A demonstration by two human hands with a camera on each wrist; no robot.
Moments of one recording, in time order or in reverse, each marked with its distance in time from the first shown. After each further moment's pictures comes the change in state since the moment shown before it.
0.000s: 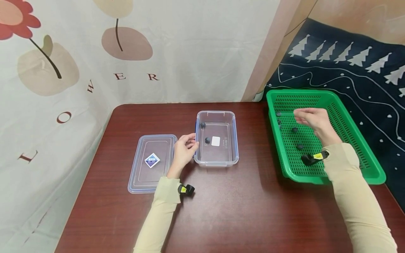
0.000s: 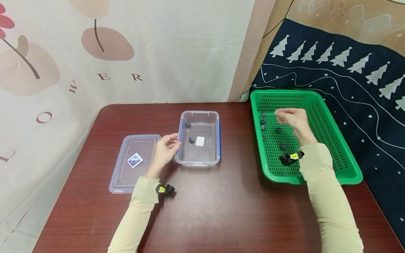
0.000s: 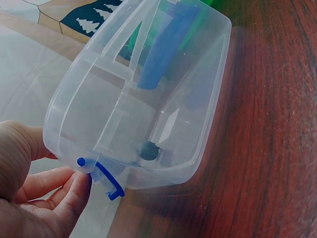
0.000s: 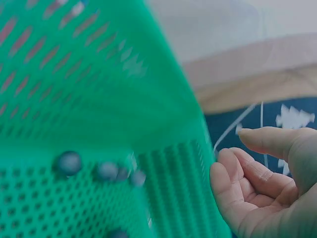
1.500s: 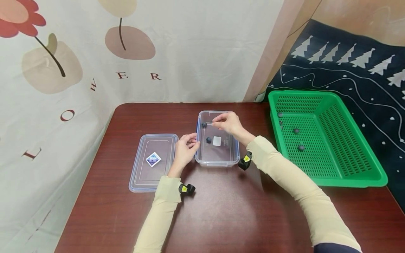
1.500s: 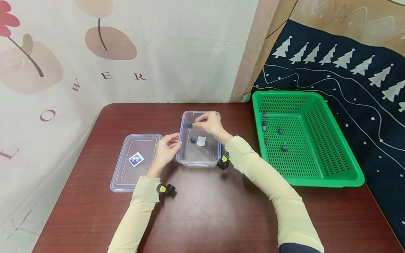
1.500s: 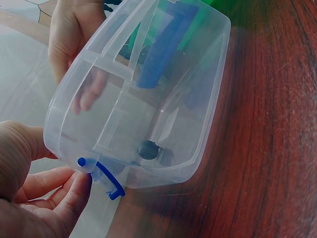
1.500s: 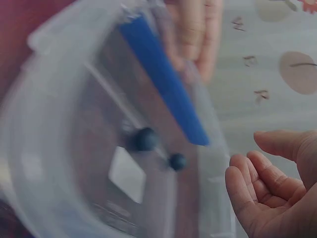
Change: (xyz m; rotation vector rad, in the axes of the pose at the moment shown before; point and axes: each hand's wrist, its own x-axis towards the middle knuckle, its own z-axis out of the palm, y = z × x) left_hand 0.000 0.000 -0.002 0.011 -0.007 -0.012; right_hand -0.003 -0.034 0.237 -0.218 -0.258 -0.209
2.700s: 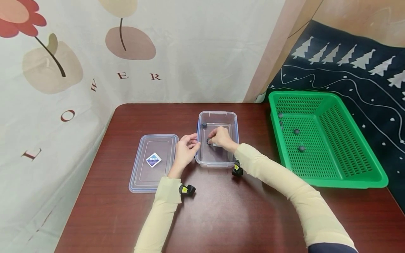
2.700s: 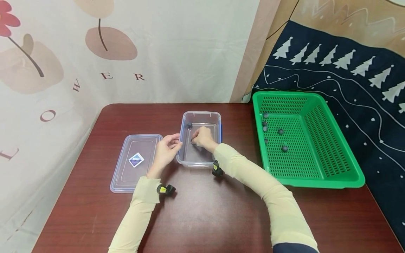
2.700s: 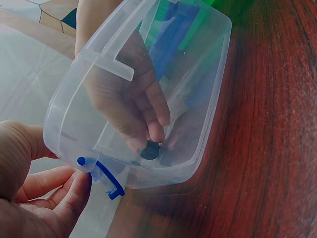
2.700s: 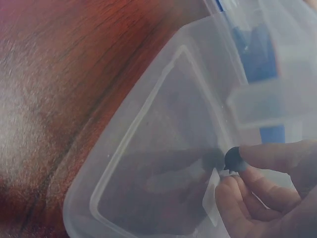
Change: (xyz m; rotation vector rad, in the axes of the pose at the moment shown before) left_hand 0.000 0.000 0.000 -0.018 -0.004 -0.006; right_hand 0.001 0.028 0.048 -0.340 -0.027 0.016
